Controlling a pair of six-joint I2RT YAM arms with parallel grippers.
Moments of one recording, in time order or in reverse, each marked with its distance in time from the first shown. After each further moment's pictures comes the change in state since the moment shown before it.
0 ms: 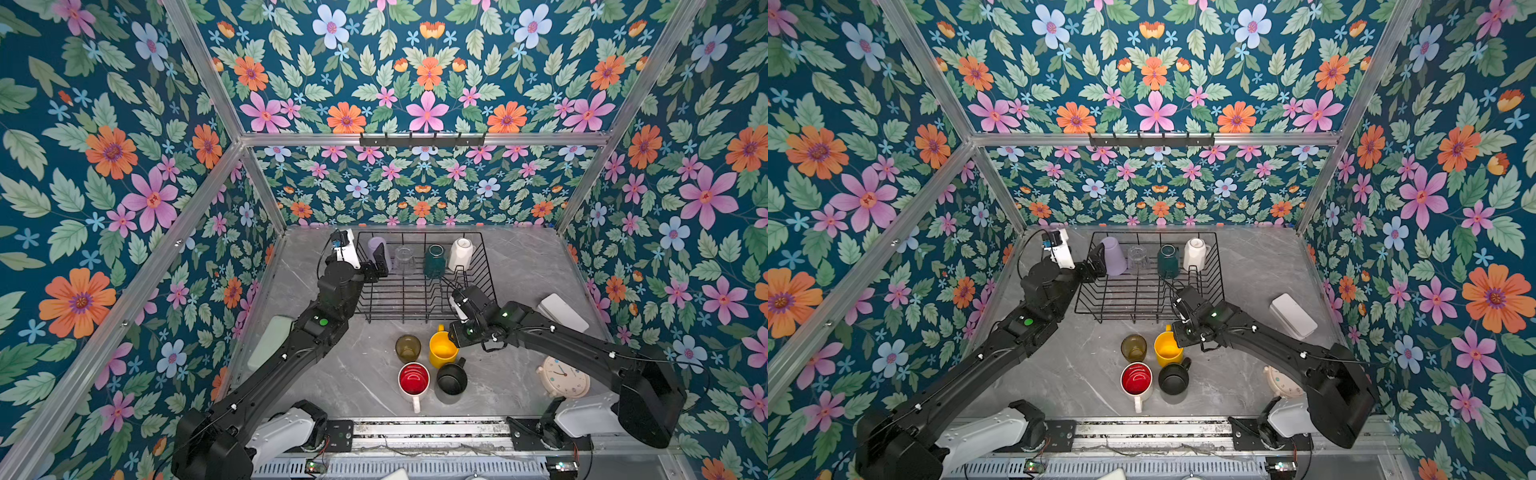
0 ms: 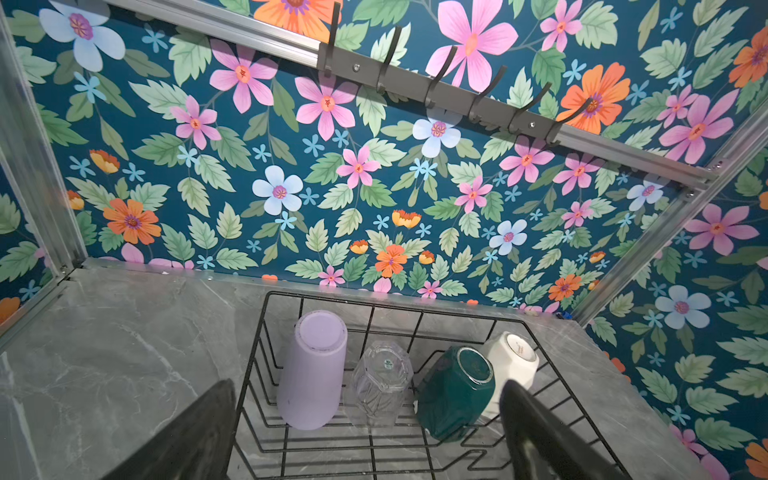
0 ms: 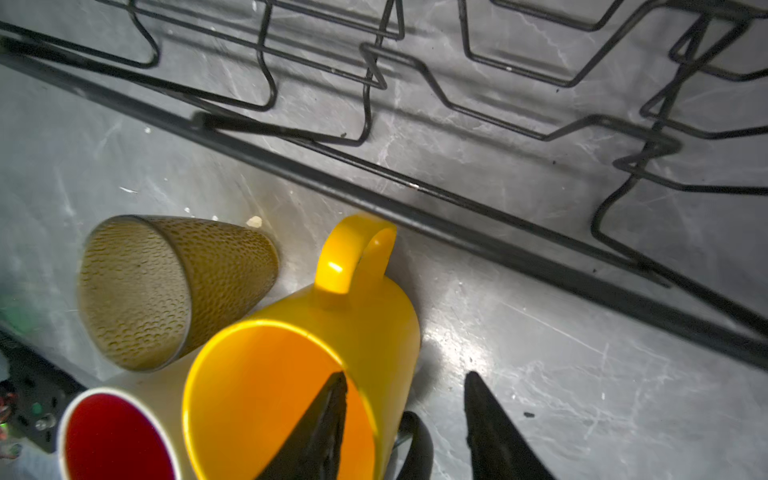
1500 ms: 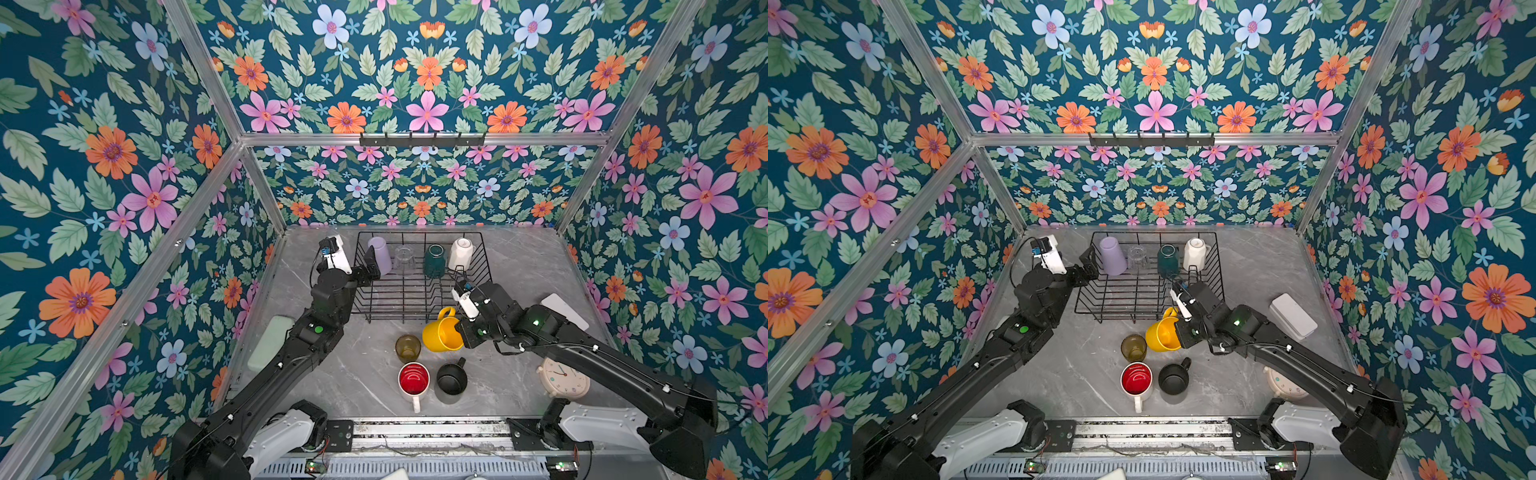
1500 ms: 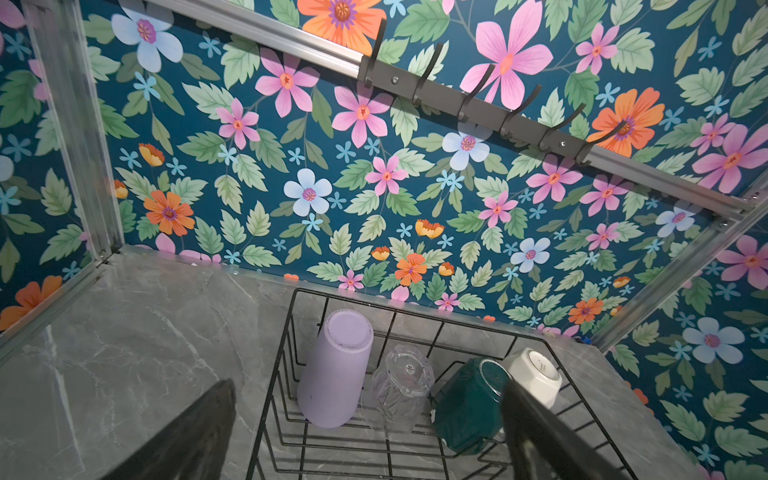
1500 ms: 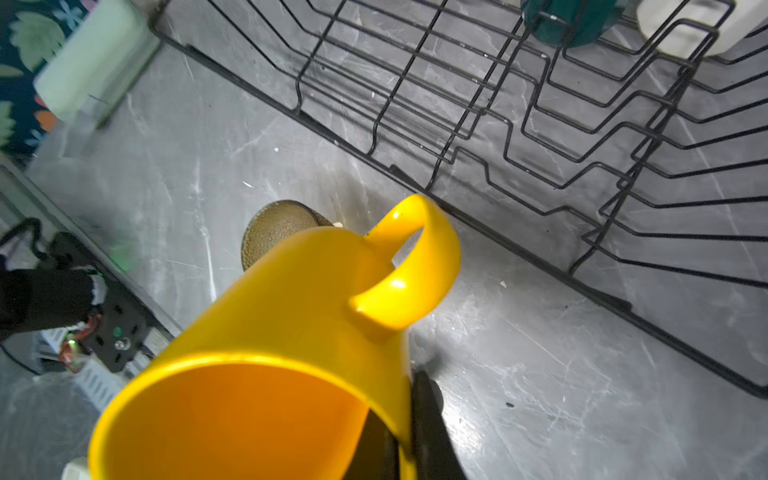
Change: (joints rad) left arm 0.043 -0.045 -0.071 0.034 -0.011 -0.047; right arm 0.000 -0.239 0.062 -0.053 -0.029 -0.130
